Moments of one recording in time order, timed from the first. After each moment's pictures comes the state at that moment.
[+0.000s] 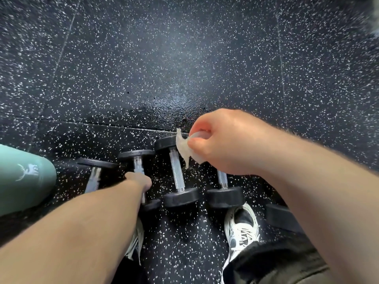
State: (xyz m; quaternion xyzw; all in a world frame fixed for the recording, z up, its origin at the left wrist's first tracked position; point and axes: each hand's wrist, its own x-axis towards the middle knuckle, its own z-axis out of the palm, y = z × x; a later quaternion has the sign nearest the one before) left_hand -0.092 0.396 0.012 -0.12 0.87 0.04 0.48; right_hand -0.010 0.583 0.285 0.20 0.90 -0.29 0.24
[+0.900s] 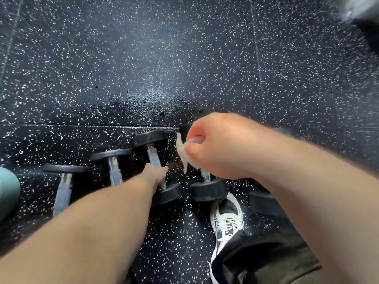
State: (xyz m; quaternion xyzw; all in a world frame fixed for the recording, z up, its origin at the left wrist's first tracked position) left_hand -0.051 0.461 -0.075 -0.17 0.78 0.32 0.51; right_hand 0.008 0.600 0.280 0.26 0.88 -0.26 0.30
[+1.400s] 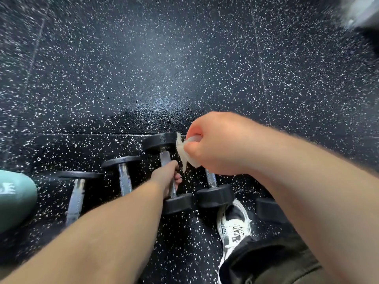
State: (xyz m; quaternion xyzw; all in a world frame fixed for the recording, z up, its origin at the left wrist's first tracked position) left_hand -0.043 0.484 0.013 -0.29 0.61 0.51 0.53; right_hand -0.003 0.597 0.289 0.24 0.89 -0.25 0.29
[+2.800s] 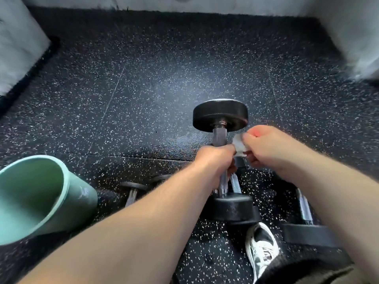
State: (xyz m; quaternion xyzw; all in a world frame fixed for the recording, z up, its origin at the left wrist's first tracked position) left_hand -0.043 0.480 0.270 -0.09 0.68 0.56 0.47; right_hand 0.022 0.584 0.306 0.39 0.81 -0.44 0.05
